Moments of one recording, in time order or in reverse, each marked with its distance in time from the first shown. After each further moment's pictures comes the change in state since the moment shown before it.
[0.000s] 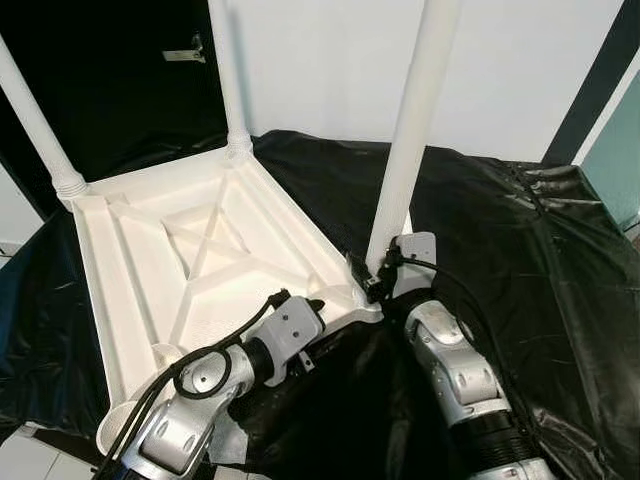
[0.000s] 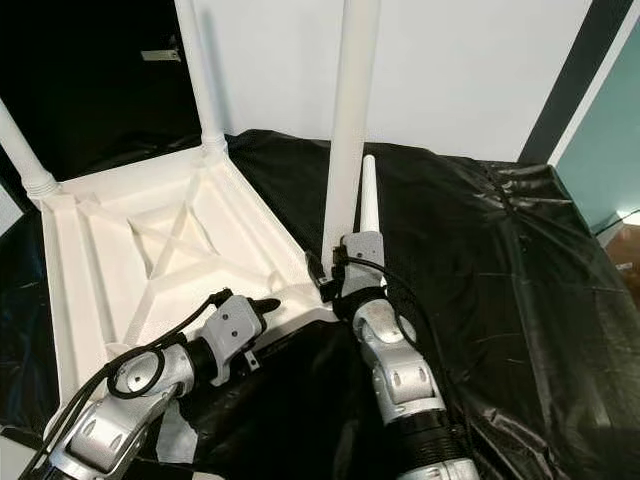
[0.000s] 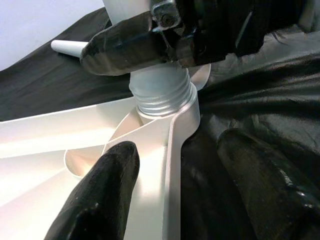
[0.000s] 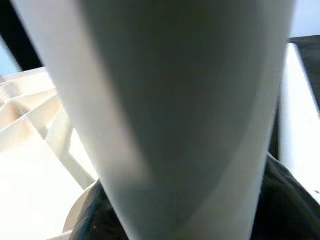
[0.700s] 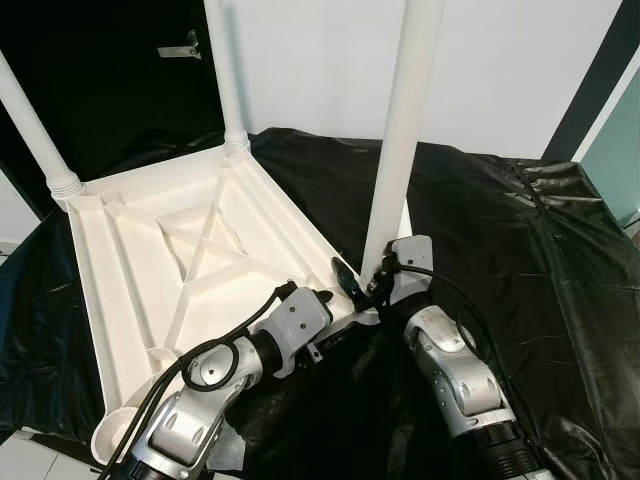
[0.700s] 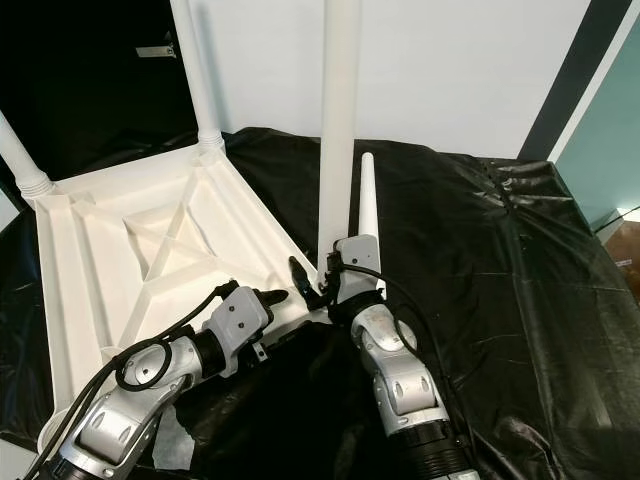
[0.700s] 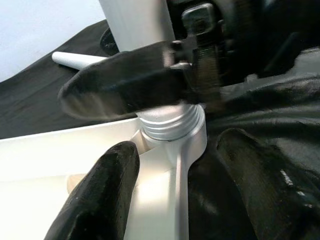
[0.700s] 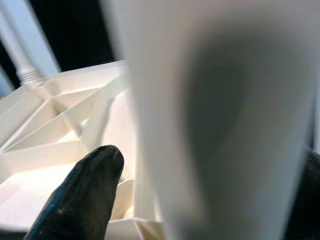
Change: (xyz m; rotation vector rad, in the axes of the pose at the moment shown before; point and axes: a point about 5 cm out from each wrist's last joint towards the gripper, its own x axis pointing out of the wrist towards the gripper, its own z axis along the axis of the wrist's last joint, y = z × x) left arm 0.008 0.001 0.009 0.001 -0.042 0.002; right arm -0.013 -0.007 0.008 -0.035 -0.057 0.192
